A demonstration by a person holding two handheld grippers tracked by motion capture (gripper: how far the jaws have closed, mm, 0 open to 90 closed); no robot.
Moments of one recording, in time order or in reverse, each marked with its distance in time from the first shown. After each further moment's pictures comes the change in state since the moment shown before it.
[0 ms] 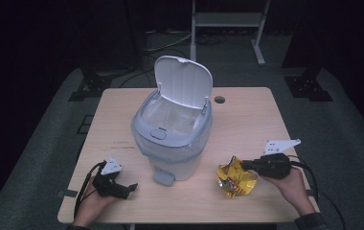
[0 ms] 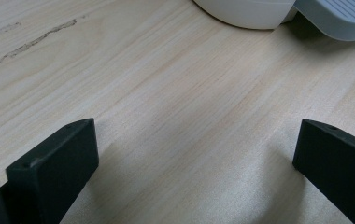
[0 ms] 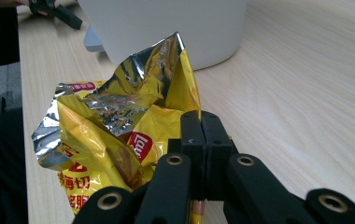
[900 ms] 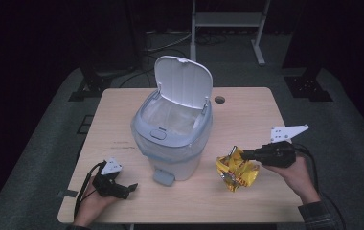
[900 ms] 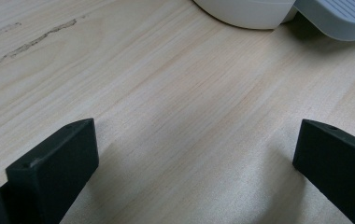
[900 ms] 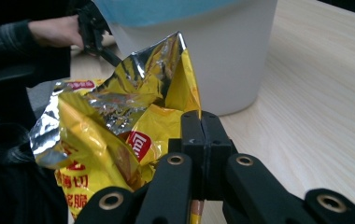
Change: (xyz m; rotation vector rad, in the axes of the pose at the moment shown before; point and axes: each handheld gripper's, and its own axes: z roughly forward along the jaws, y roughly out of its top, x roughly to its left) left arm 0.000 0.000 0.000 0.000 -0.001 -0.003; right arm -0.008 0.038 -0.022 -0.081 0.139 -0.046
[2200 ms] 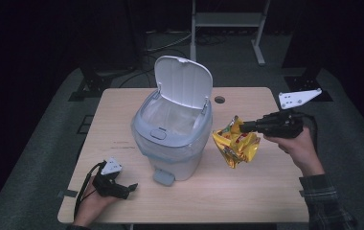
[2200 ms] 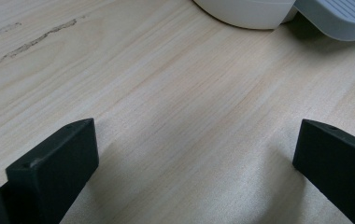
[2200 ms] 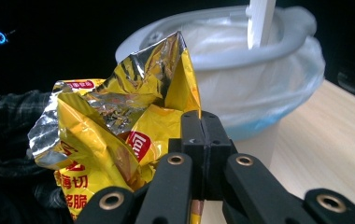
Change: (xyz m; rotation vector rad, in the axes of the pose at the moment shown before) left arm 0.000 0.000 0.000 -0.002 0.001 0.000; right arm -0.007 0.091 -0.030 -0.146 0.135 -0.072
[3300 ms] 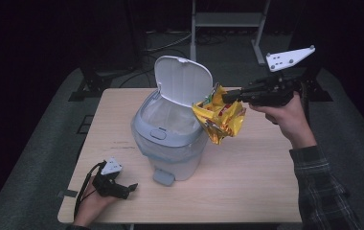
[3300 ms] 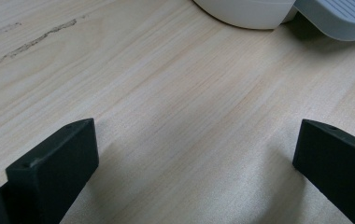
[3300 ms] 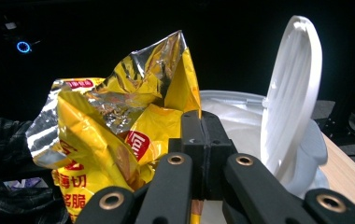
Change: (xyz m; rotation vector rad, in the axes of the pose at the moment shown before) left arm 0.000 0.000 0.000 0.000 0.000 0.000; right arm 0.011 0.103 0.024 -0.031 0.069 -0.106
